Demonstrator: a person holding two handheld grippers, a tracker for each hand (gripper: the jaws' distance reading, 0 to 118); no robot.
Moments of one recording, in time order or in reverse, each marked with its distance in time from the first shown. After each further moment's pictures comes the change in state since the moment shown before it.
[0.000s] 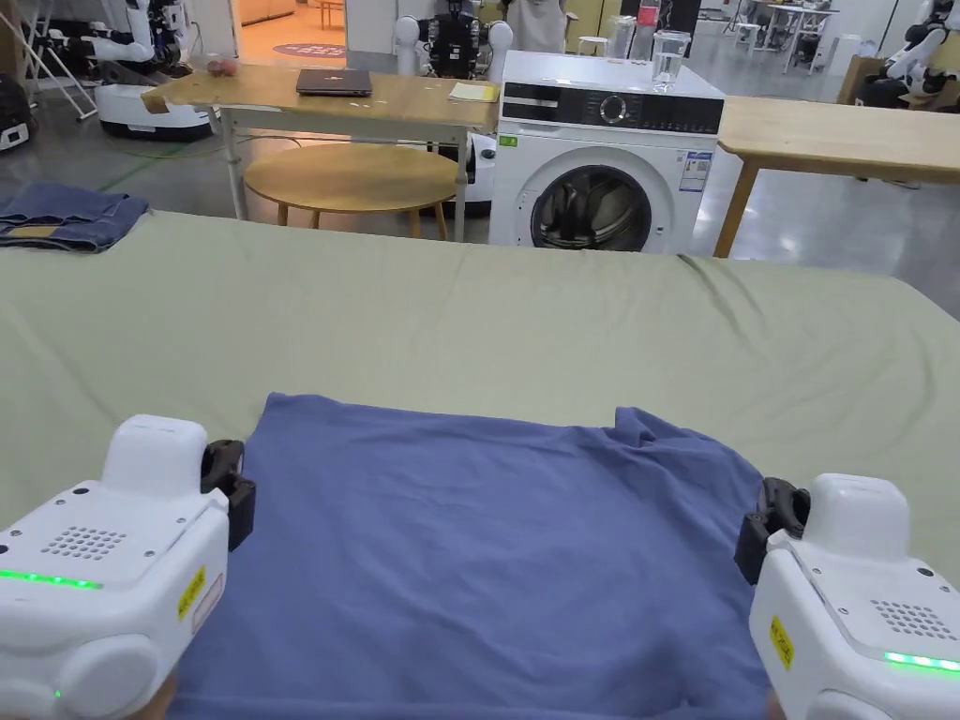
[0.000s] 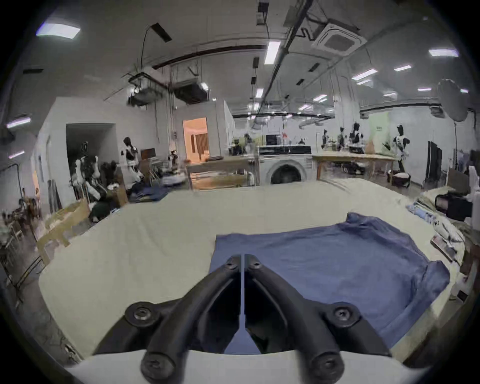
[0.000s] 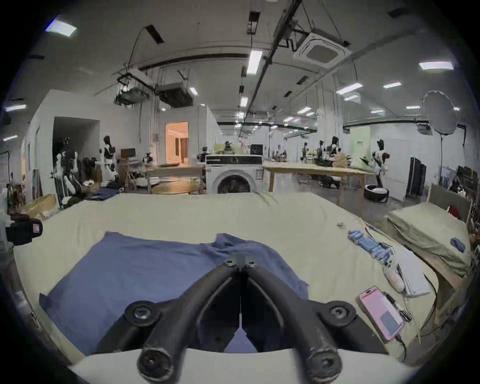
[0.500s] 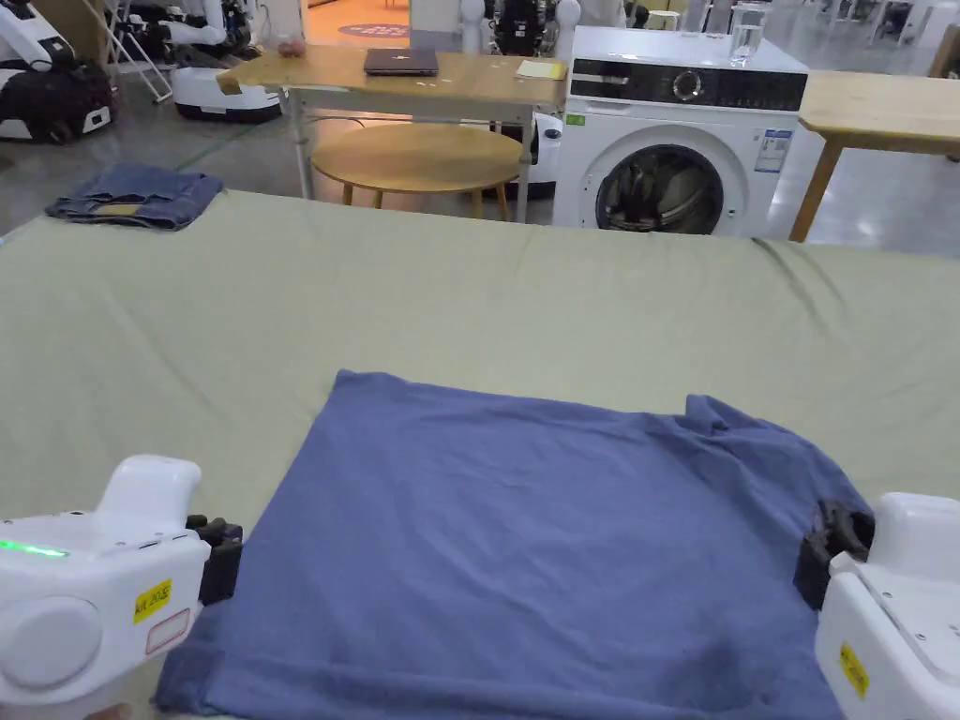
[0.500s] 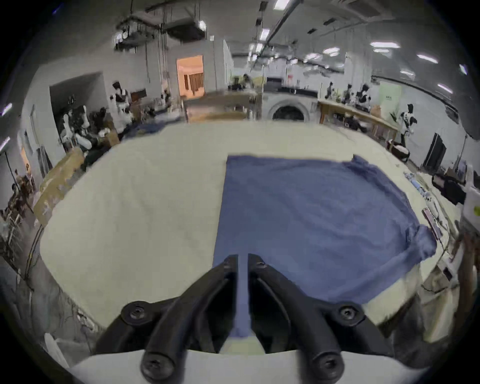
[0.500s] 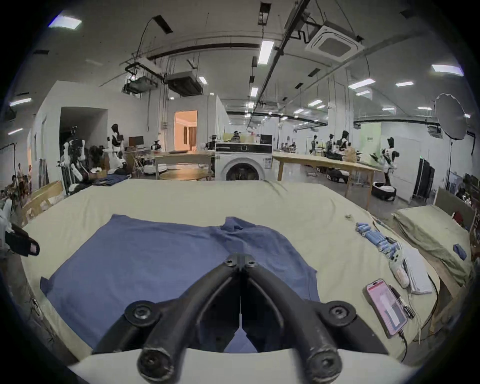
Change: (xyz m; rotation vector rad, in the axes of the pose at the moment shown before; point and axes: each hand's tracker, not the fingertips) left arm -0.079 -0.029 0.015 -0.475 -0.060 0.073; right arm -0.005 -0.017 -0.005 -0.074 0.045 0.041
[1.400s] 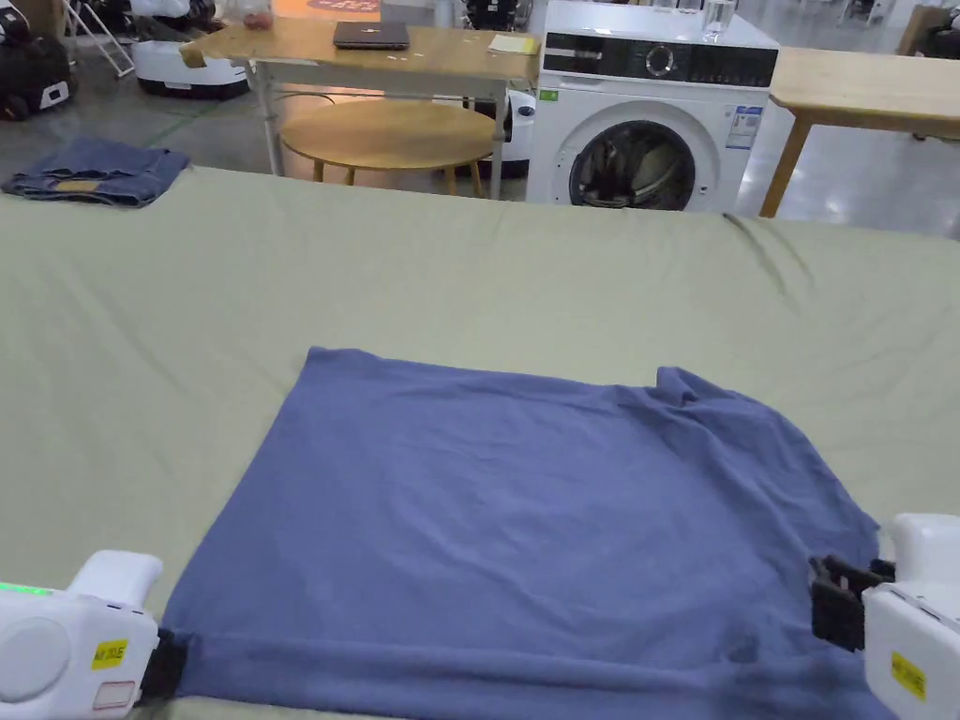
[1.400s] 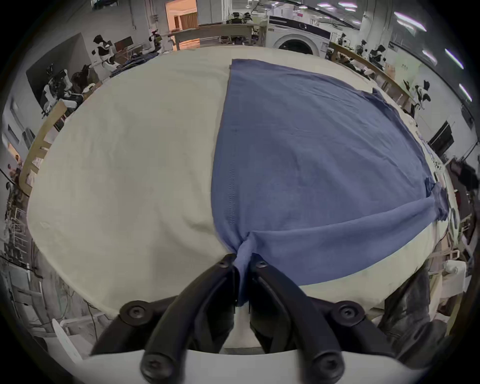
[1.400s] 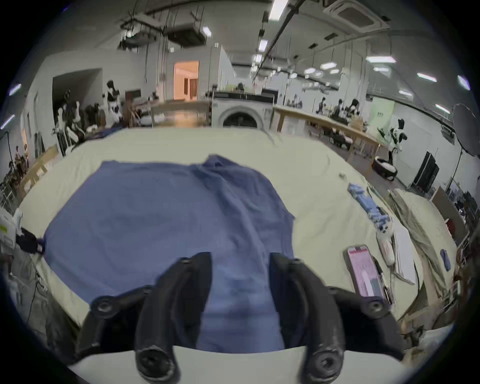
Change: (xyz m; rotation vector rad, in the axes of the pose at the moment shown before) left arm -0.021 -0.052 -0.060 -0.341 -0.023 0.016; right arm 0.054 -0.013 0.001 -0.364 -0.012 0.080
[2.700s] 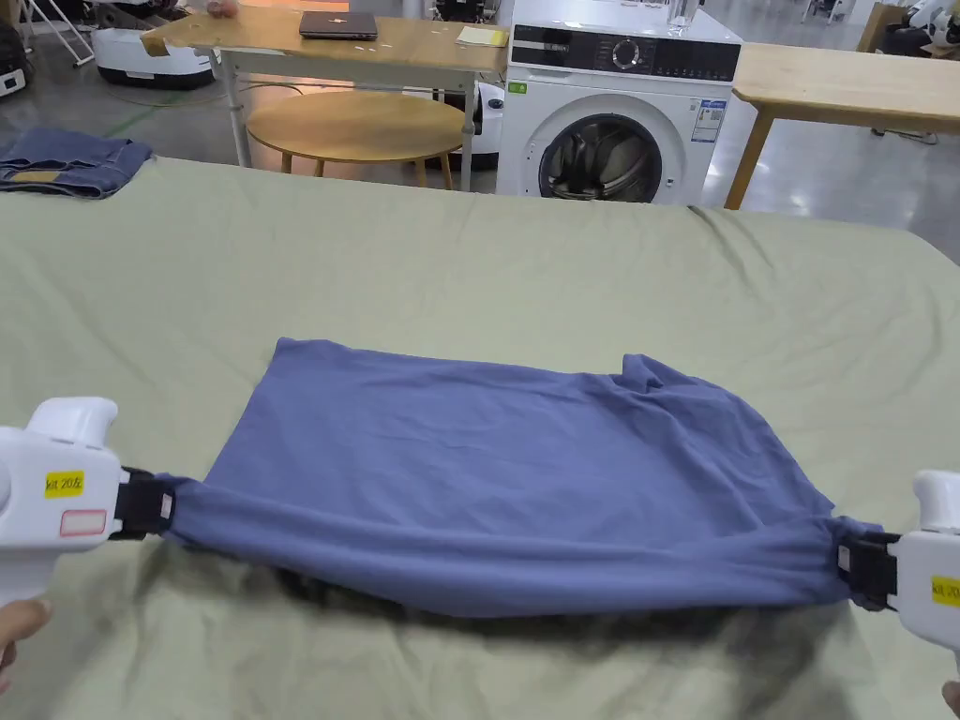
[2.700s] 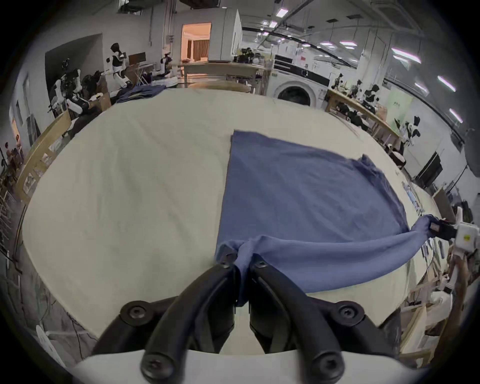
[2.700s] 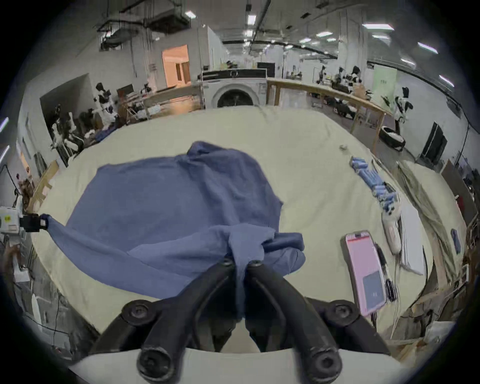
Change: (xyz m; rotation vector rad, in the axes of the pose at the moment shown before) left arm -0.033 0.087 0.030 0.226 -0.077 0.084; right arm 0.062 0.022 -0.019 -0.109 0.067 -0.124
